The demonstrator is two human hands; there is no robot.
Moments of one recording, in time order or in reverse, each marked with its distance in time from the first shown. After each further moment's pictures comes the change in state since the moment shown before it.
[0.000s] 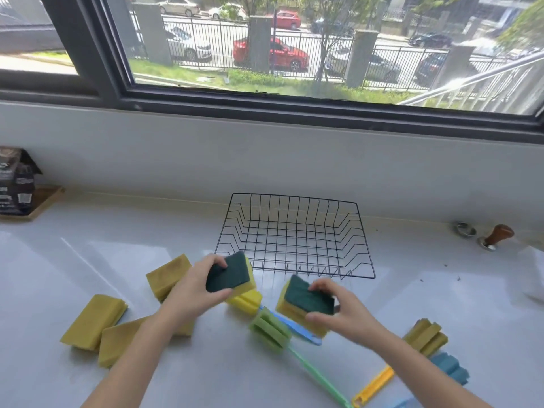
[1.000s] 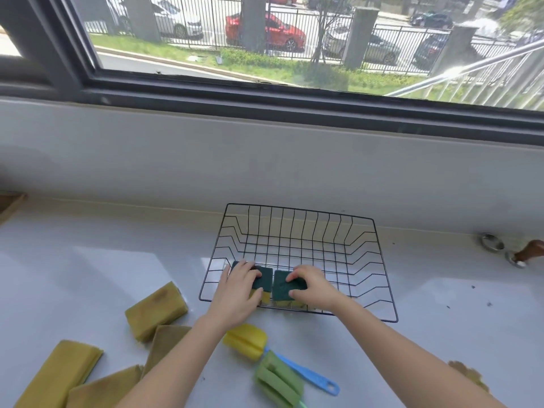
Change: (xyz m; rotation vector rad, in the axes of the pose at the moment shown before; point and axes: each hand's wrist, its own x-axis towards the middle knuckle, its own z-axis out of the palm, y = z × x) left_hand 0.120 -0.034 0.081 0.385 -0.073 0.079; right_hand 0.180 0.028 0.026 -0.327 -0.126 0.156
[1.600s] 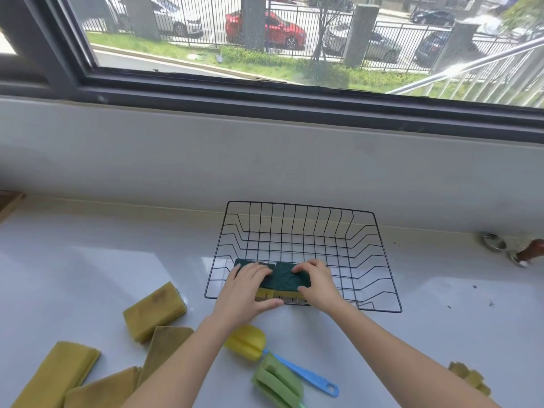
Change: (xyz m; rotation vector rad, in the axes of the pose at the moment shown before) left_hand 0.005 0.007 0.005 0.055 0.012 0.112; right_hand 0.004 0.012 0.010 0.100 0.215 0.096
